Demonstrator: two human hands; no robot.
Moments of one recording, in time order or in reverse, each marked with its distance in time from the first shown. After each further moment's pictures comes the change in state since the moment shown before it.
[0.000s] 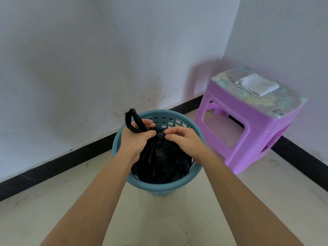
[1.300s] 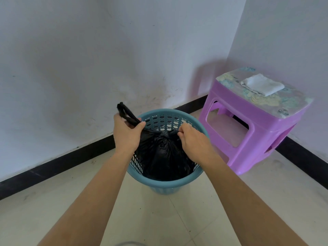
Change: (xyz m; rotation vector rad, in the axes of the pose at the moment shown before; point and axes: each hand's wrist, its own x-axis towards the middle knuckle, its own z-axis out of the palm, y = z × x) left_hand 0.002 0.010 -0.026 0.197 0.214 0.098; right_hand -0.008 0.003 0.001 -0.925 0.171 -0.220
